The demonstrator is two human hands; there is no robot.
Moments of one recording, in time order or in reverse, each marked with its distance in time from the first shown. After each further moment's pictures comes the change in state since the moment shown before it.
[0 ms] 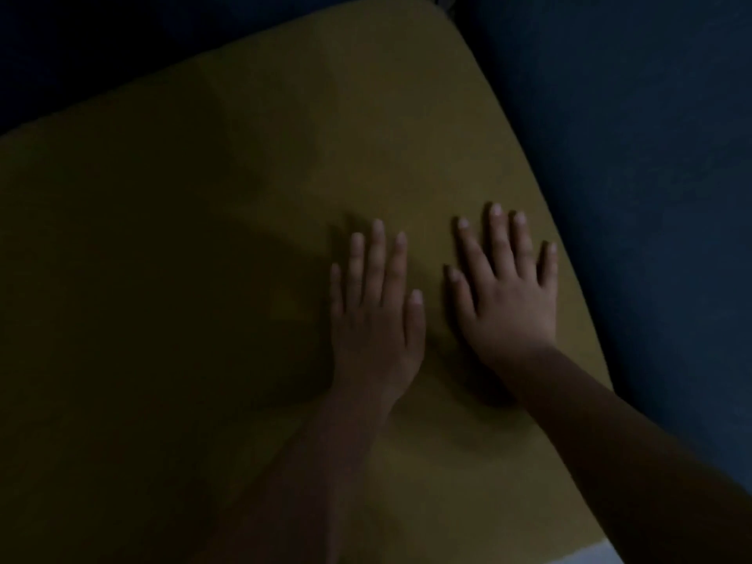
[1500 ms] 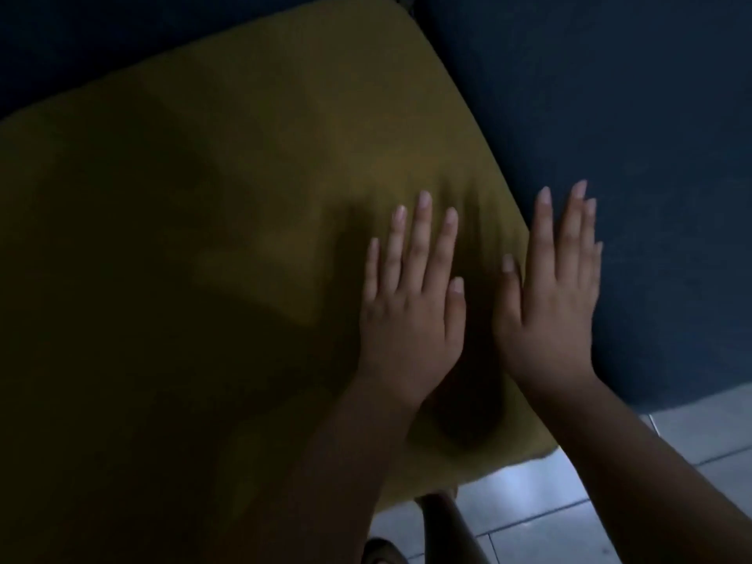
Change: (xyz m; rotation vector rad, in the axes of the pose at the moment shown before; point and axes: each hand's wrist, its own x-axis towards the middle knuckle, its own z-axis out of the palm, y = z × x) left_hand -0.078 0.072 -0.030 -0.065 0.077 0.196; right_hand -0.118 0.033 -0.027 0.335 0.461 0.077
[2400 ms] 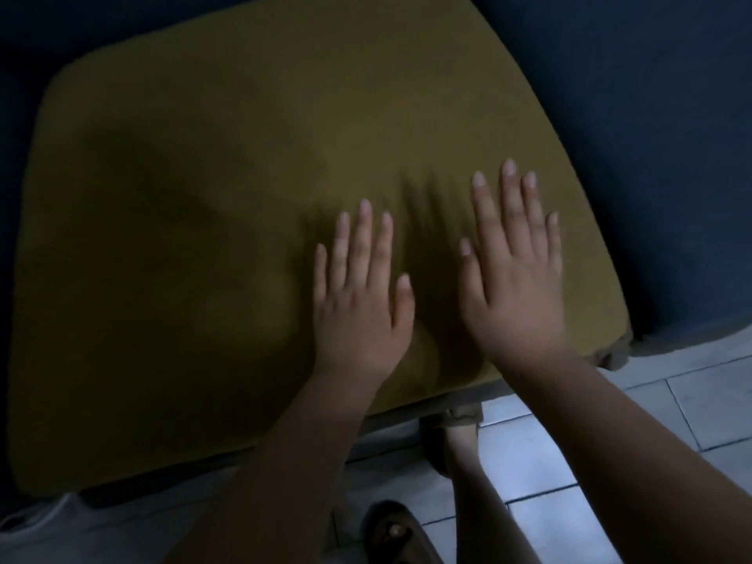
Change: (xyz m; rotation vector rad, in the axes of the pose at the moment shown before) left_hand -0.144 -0.072 -0.001 0.050 0.058 -0.177; right_hand -0.112 -0.056 0.016 -0.074 -0.150 -0.193
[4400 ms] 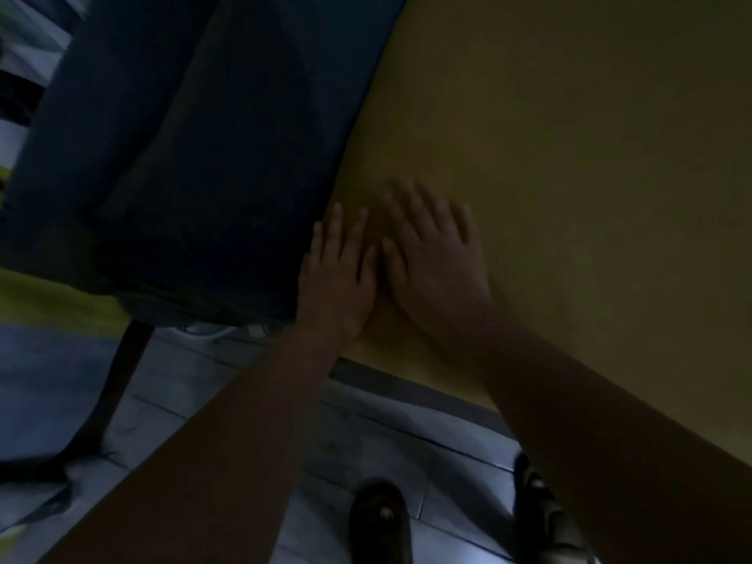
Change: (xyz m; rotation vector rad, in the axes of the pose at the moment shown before) left_hand -0.136 -0.352 -0.041 -0.097 -0.005 -0.622; right_hand -0.043 -0.361 0.178 -0.064 -0.322 -0.687
